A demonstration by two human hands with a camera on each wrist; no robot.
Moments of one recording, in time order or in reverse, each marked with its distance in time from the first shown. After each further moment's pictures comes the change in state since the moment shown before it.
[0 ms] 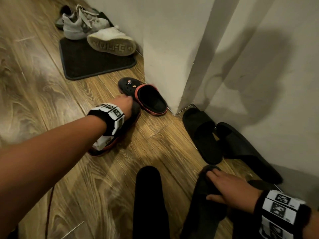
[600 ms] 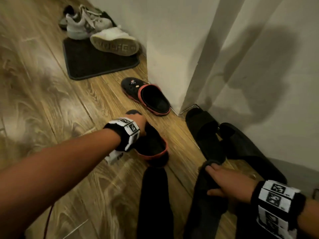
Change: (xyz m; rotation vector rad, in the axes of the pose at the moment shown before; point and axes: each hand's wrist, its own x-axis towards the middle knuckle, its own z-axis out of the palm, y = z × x) left_hand -0.034 0.045 0.022 0.112 -0.244 0.005; right_hand 0.017 0.000 -0.016 -0.014 -0.031 -0.035
